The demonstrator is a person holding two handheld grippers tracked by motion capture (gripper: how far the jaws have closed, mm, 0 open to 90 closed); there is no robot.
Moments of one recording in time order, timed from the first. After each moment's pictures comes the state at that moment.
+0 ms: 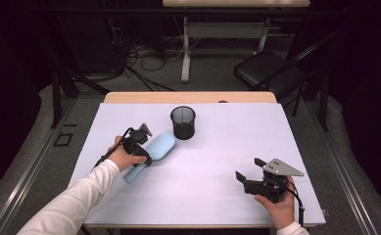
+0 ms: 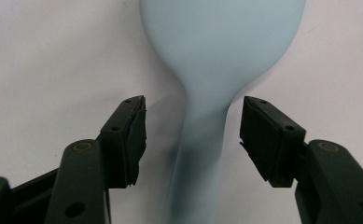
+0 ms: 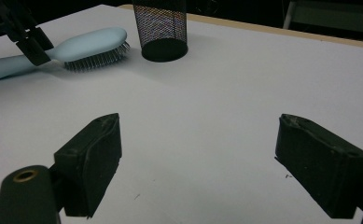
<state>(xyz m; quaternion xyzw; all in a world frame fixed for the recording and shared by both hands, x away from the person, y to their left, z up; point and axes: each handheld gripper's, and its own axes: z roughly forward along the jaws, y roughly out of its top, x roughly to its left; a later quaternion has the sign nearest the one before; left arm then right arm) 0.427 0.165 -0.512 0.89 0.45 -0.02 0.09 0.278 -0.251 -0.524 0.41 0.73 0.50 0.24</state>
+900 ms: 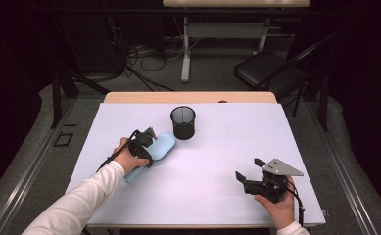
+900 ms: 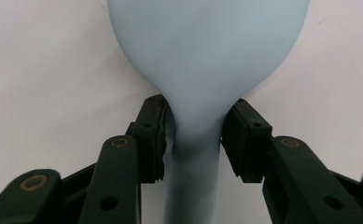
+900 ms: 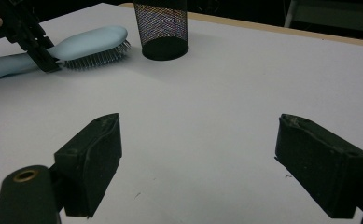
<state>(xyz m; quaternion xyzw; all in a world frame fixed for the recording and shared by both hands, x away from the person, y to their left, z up) 0.426 0.152 -0.523 0.90 0.43 0.00 0.08 0.278 -0.251 -0.524 0.41 0.73 0.49 0.24</state>
